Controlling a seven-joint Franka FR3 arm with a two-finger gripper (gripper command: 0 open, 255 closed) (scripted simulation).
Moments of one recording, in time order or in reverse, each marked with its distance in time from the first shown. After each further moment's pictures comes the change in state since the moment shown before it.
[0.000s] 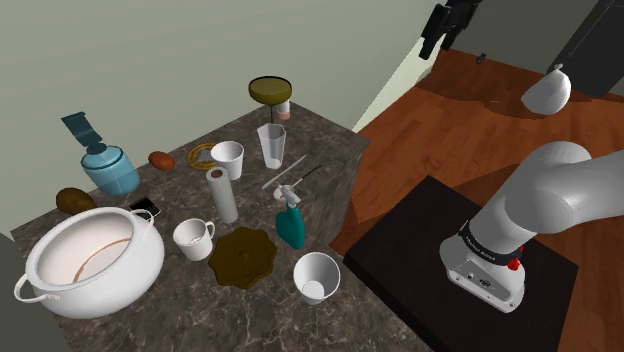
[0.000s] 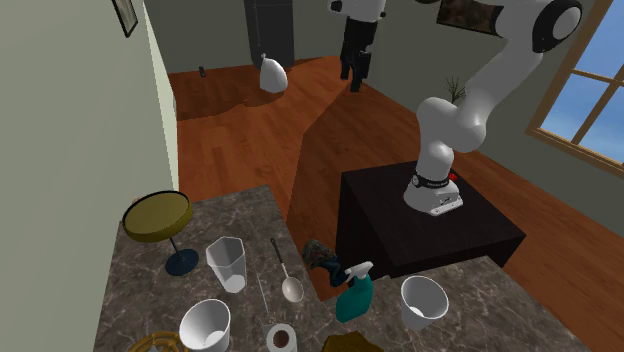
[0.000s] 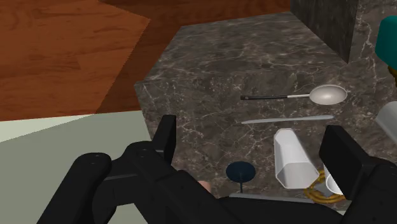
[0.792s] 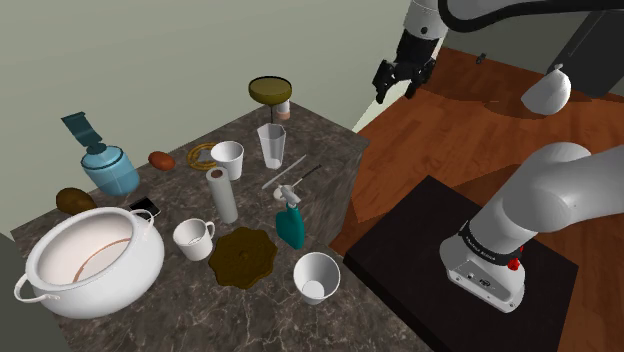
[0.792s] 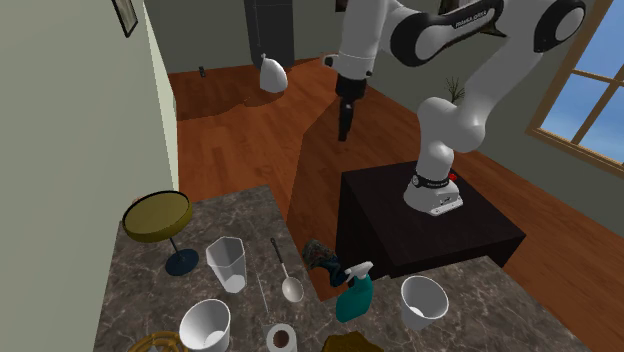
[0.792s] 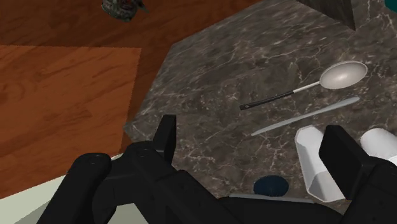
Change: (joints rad) arm -0.042 0.072 0.148 -0.241 0.109 0.298 0.379
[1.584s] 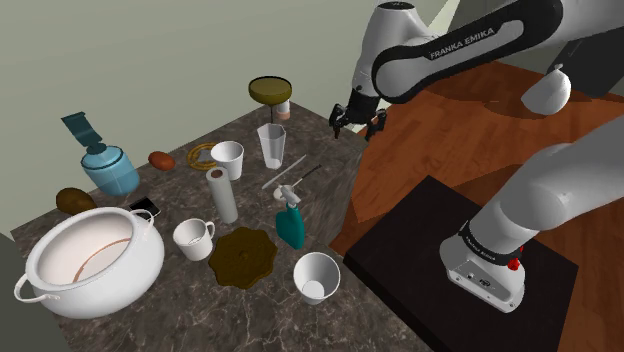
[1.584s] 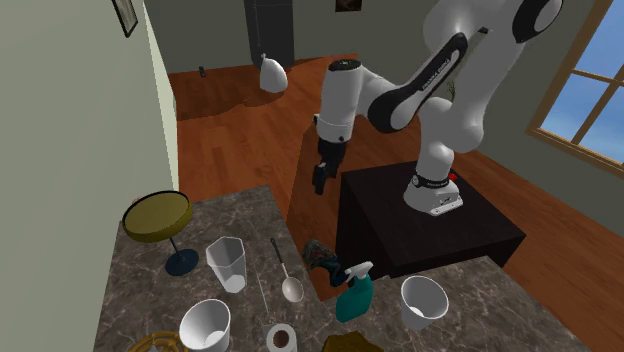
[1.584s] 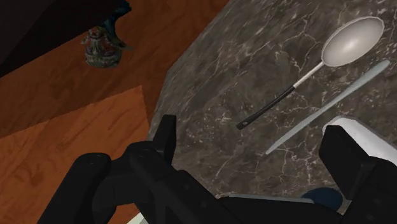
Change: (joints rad) arm -0.056 0.343 0.194 -0.075 0.078 0.420 0.463
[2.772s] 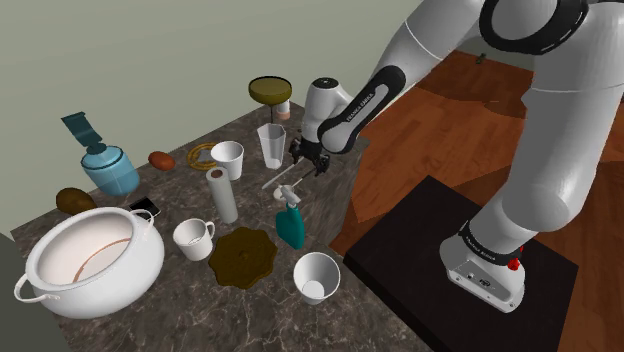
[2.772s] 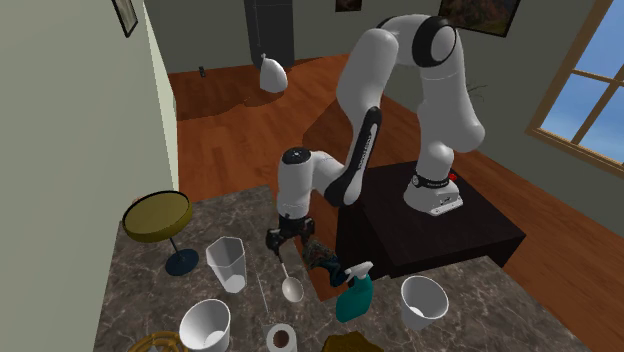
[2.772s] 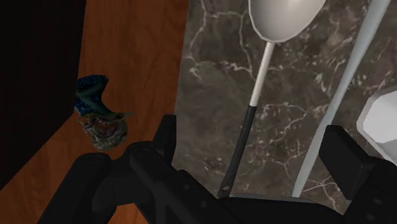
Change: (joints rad) arm 0.058 0.776 -0.038 0.348 -0.328 0.416 0.848
